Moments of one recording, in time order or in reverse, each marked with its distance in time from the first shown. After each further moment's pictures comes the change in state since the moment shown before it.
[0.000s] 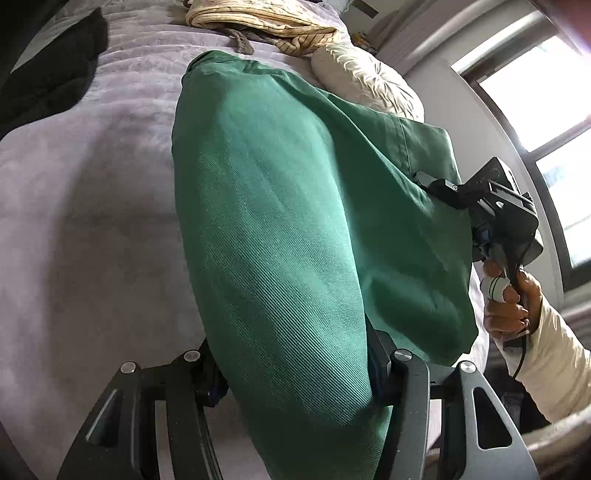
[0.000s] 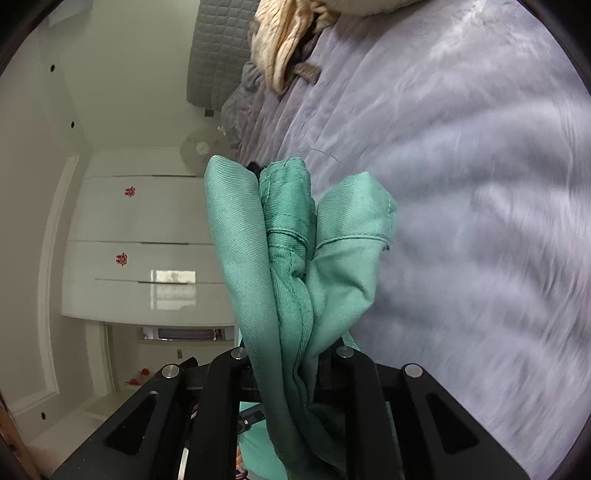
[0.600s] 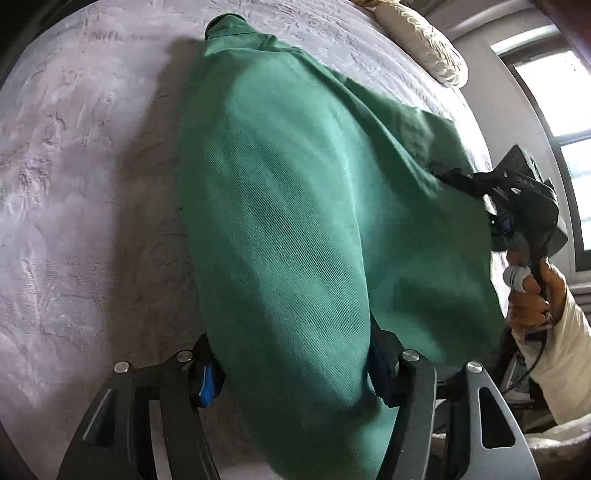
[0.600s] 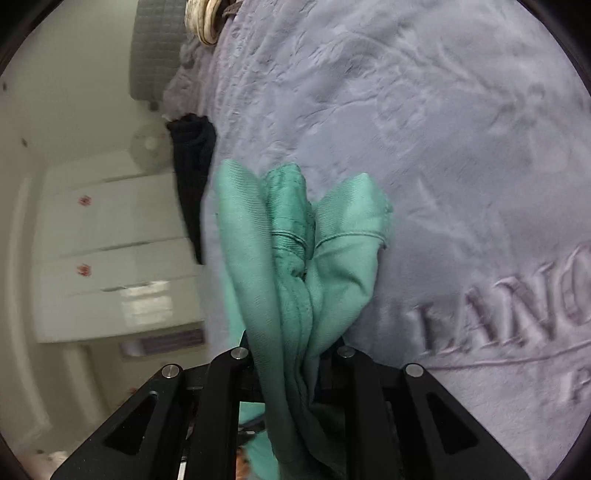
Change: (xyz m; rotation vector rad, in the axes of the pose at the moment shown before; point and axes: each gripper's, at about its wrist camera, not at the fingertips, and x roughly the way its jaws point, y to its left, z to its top) left arm -0.026 0.107 -0.134 -0.087 0.173 0.047; right arm 0.088 -0.033 -0.136 0.121 0.042 -0.252
